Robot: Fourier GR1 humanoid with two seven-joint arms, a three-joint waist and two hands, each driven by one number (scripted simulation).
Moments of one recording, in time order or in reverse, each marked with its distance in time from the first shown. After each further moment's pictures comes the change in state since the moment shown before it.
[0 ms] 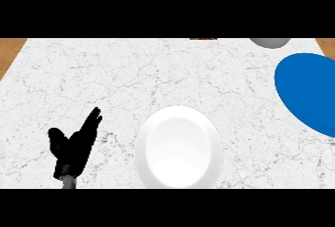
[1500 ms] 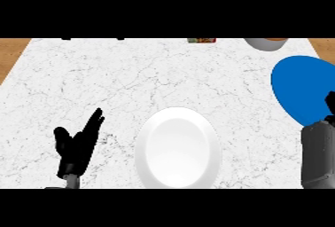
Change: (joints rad) left arm -0.010 -0.017 0.005 0.039 -0.023 -0.004 -0.009; right arm 0.139 0.465 -0.352 -0.190 -0.214 -0.721 -0.165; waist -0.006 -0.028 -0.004
